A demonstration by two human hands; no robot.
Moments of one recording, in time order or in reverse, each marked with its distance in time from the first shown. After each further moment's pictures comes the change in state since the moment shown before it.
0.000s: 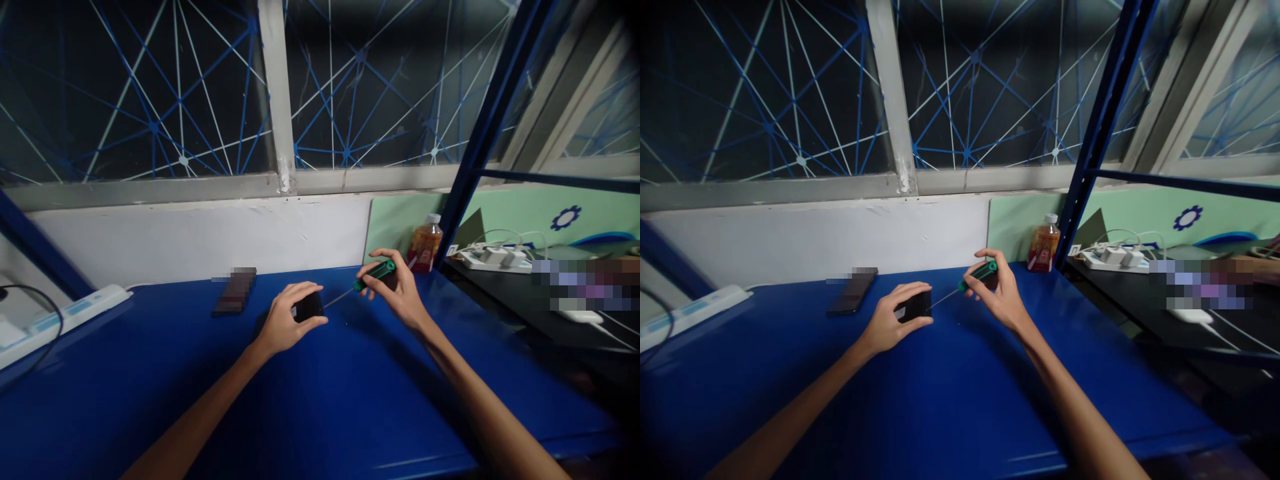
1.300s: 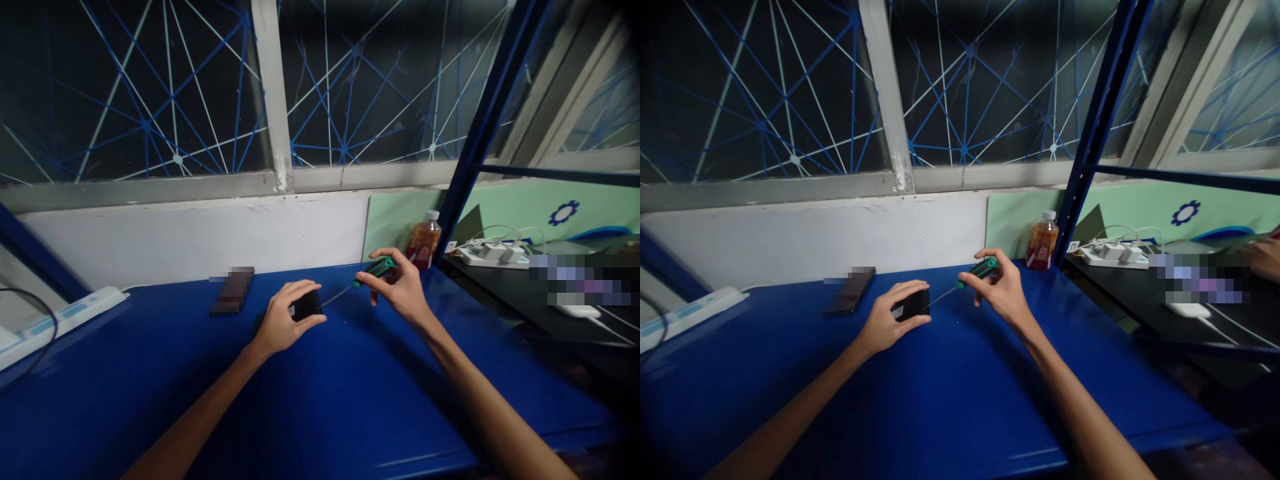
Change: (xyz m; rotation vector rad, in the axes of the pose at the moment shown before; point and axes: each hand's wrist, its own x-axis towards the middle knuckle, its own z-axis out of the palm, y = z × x) left_hand 0.001 0.004 -0.001 -0.005 0.005 -0.008; right_hand 0.002 -0.002 -0.002 -0.044 0.067 0.091
